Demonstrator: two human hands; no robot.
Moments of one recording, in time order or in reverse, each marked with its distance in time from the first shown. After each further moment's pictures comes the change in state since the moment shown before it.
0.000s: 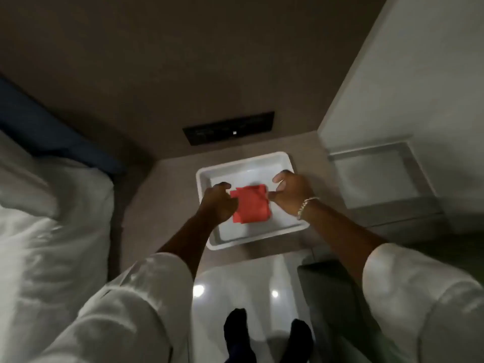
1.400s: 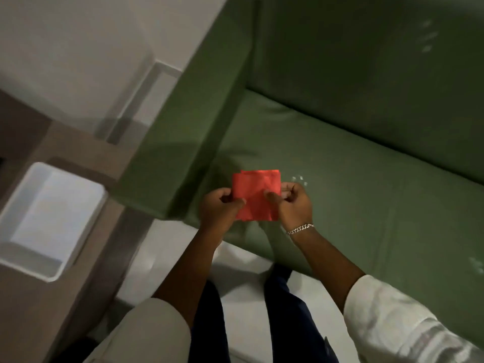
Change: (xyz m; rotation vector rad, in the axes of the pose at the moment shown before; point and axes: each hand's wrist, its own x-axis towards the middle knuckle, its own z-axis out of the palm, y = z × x) left_hand -0.385 0.069 0.308 0.074 -0.636 0.225; right_hand -0.475 0.279 -0.064 0.986 1.074 0.780
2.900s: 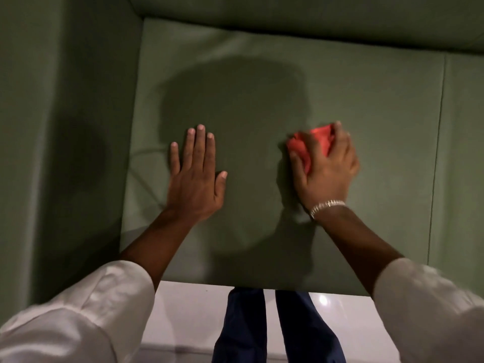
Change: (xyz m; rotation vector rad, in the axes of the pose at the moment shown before) left_hand 0.217 -0.090 0.113 1.476 0.037 1.062; right_hand 0.192 0.160 -0.049 -0.955 0.375 -0.281
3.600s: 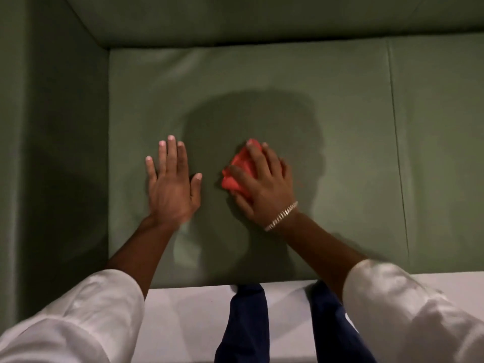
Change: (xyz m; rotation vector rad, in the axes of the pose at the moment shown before) left_hand 0.002 0.005 -0.013 -0.060 -0.075 -0.040; right_hand -0.048 -0.019 0.012 0.025 -0.018 -0.425
